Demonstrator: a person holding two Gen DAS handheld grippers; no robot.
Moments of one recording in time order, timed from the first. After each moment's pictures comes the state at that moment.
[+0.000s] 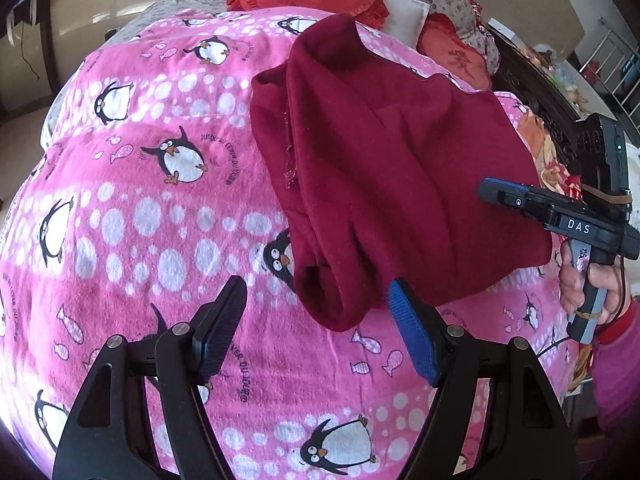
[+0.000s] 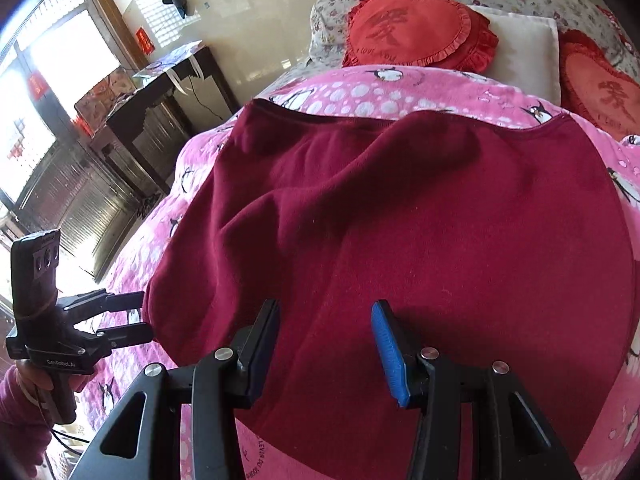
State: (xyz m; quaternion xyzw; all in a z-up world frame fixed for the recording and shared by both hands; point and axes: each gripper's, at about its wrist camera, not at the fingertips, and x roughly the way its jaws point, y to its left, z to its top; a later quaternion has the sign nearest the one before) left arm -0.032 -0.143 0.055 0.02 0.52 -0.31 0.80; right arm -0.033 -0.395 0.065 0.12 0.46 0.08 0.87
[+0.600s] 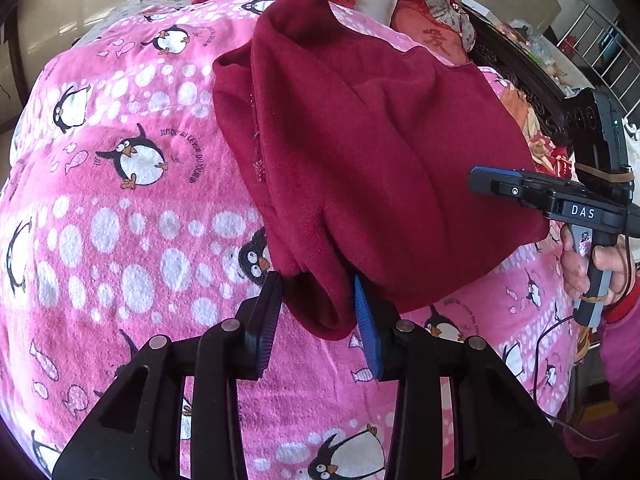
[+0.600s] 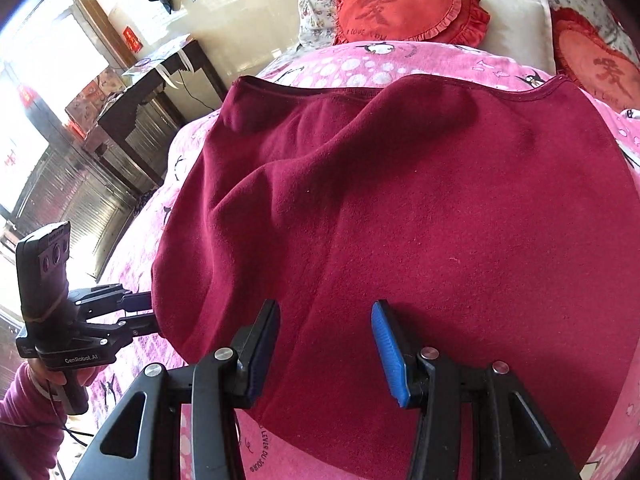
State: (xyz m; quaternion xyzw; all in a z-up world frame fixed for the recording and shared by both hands) left arm -0.022 -0.158 0.037 0.04 0.52 -0.35 0.77; right arm -0.032 -0.393 0.057 0.14 0.48 0.08 0.86
